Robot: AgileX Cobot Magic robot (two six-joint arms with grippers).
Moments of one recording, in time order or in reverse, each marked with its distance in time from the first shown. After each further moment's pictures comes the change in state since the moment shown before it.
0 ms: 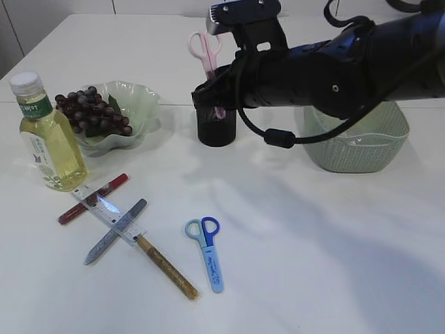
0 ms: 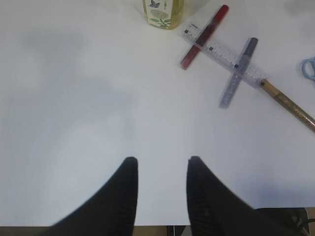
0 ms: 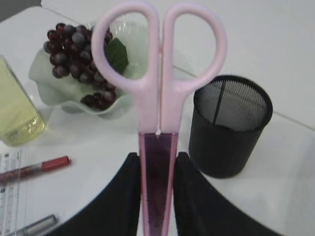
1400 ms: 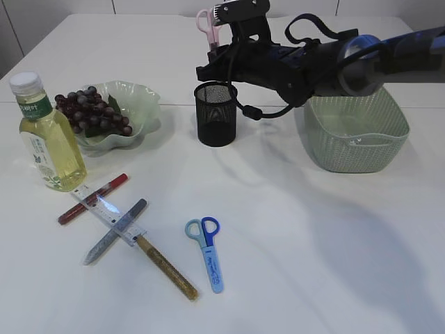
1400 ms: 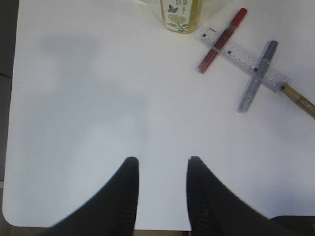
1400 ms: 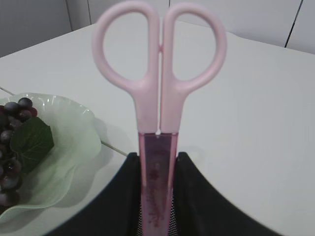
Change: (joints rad) left arm 0.000 0.000 0.000 0.058 0.000 0.000; right arm -0.126 0.414 -0.459 -0.017 -0.174 -0.060
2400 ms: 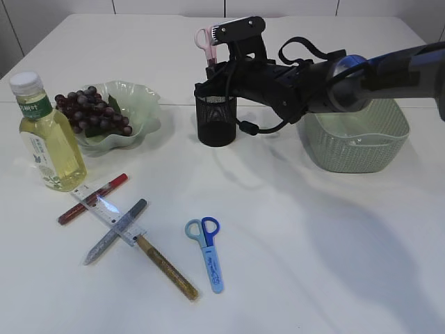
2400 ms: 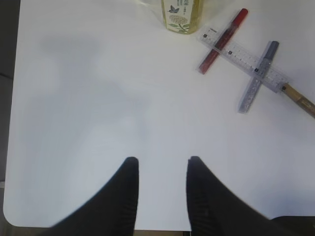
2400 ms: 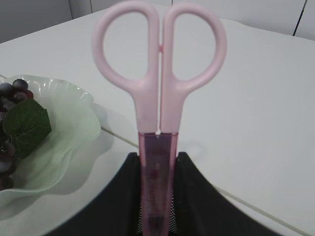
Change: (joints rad) left arm 0.000 0.000 0.000 0.004 0.000 0.000; right arm -0.004 0.063 -0.002 -0.002 -0.054 -0.005
